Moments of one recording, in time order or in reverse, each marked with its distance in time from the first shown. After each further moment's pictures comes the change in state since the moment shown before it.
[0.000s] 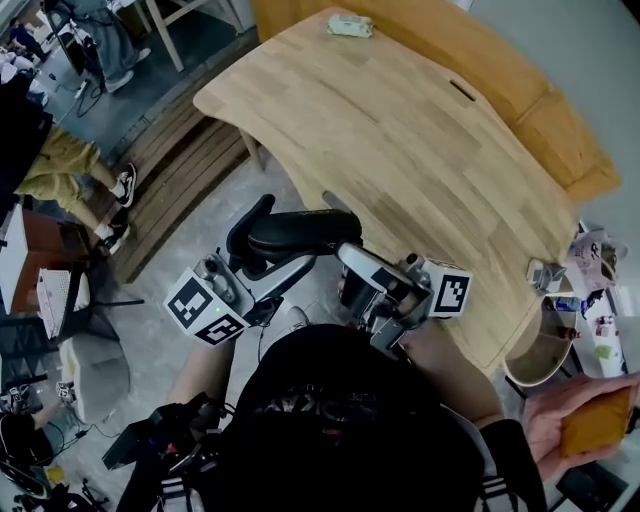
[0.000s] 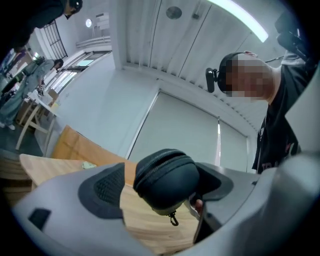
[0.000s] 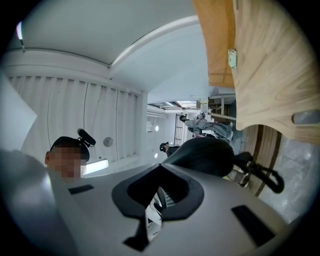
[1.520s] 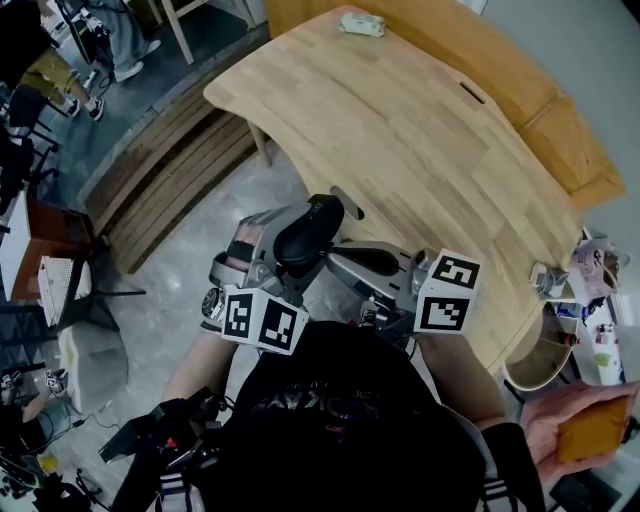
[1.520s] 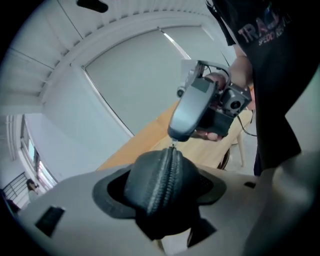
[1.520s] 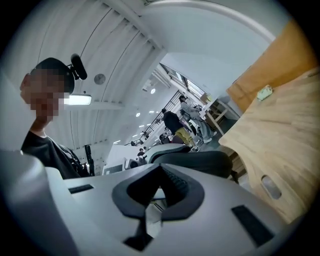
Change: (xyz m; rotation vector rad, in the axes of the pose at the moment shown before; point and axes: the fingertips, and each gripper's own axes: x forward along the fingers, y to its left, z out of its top) left arm 0.011 0.000 -0.076 1.003 0.678 0.078; right arm 0.011 -0.020 -0.034 -0.507 0.425 -0.341
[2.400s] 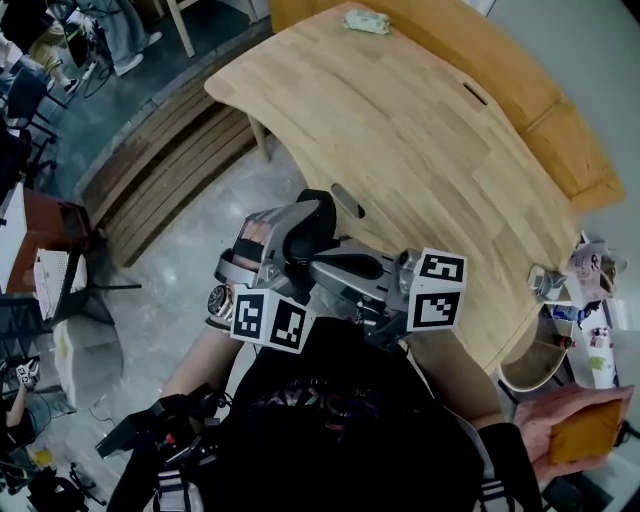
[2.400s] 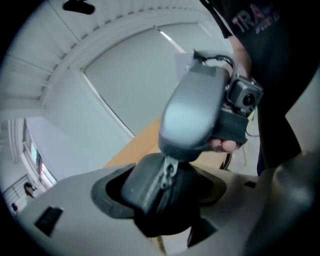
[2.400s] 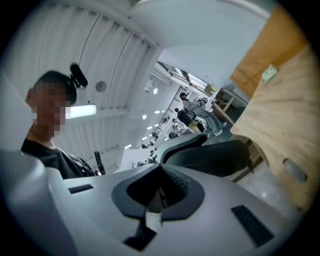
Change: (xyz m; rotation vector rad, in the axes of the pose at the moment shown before) left arm 0.008 -0.009 0.005 0.034 -0.001 0.026; right arm 0.016 0.017 -0.012 0.105 0.011 0.143
